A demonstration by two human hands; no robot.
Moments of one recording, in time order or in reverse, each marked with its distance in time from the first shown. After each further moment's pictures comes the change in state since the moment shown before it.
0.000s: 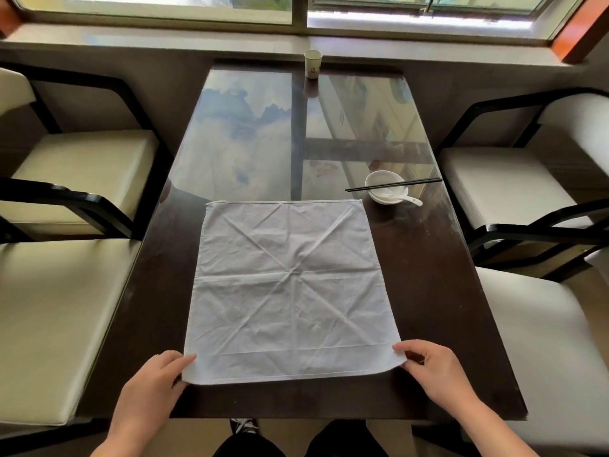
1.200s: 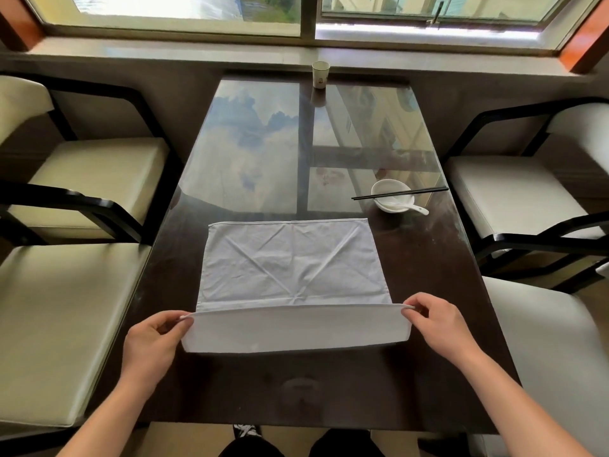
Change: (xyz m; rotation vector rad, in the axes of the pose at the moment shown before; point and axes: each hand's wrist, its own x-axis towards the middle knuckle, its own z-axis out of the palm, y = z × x) left_hand 0.061 0.008 -0.034 -0.768 0.283 -0.347; right_hand 0.055 -0.058 -0.041 -0.122 0.111 -0.135
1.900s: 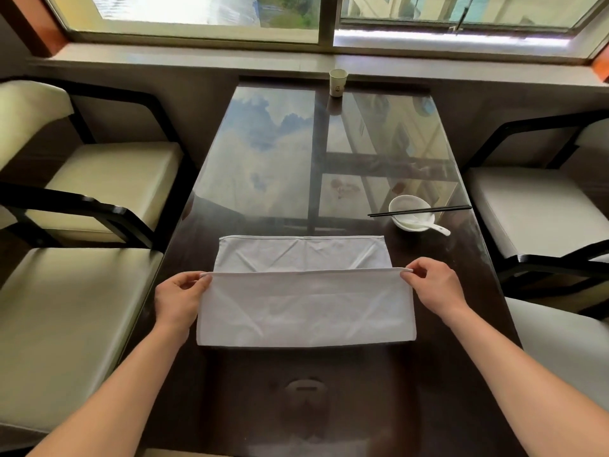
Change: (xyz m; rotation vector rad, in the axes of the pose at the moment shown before) left_hand 0.084 0.058 0.041 -0.260 0.096 -0.155; right_hand 0.113 -0.046 -0.006 0.007 0.138 0.039
